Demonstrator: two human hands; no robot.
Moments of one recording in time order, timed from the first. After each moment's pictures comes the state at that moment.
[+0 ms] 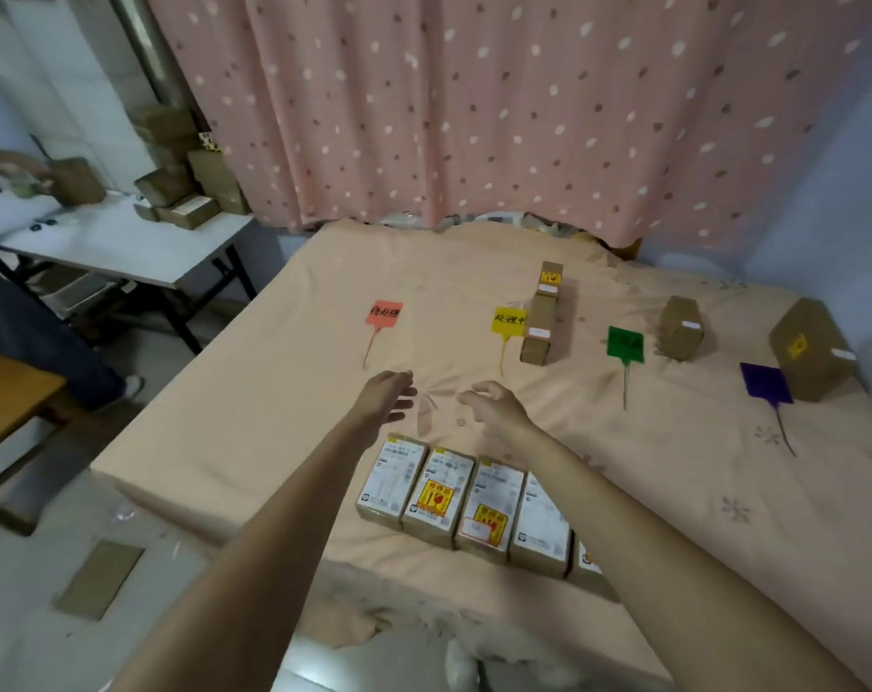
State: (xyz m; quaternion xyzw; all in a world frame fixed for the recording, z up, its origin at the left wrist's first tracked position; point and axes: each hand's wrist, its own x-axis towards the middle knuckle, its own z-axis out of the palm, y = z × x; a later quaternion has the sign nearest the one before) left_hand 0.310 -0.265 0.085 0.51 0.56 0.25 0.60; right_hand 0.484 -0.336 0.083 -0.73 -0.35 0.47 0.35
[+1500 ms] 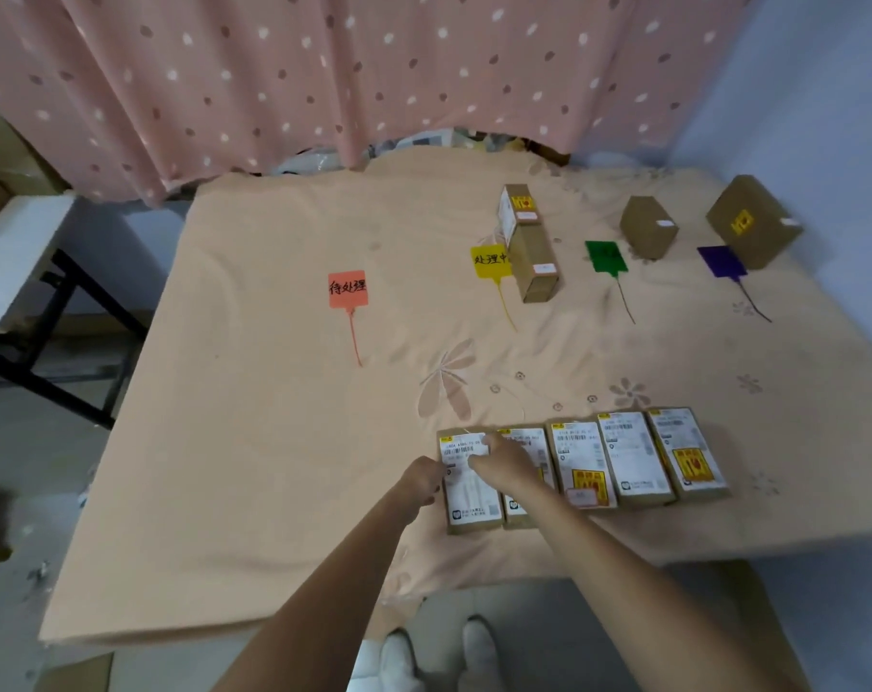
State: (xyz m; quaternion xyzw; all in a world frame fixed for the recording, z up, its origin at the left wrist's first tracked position) left_hand 0.228 -0.205 -0.055 0.52 0.54 -0.09 0.66; right_hand 0.337 -0.286 -0.016 -0.87 -0.23 0.41 0.15
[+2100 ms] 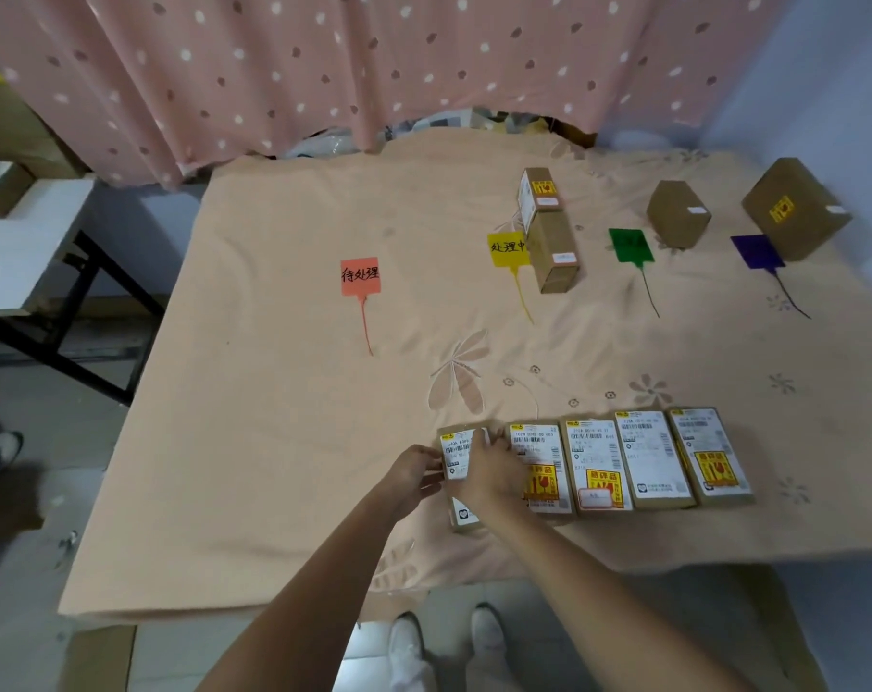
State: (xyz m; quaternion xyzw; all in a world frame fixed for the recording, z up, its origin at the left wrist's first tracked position) left_hand 0.215 -0.192 -0.063 0.35 0.57 0.00 0.75; right_hand 0.304 -0.272 -0.062 -0.91 -0.35 0.23 -0.05
